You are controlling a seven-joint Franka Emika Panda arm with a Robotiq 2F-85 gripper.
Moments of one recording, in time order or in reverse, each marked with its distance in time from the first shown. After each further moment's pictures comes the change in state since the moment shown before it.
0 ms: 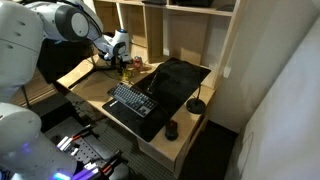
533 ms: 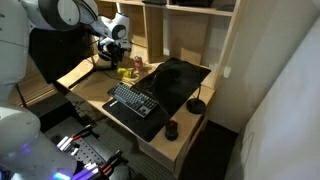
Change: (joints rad) arm -0.036 -0.158 0.006 0.014 0.002 -0.349 -0.001
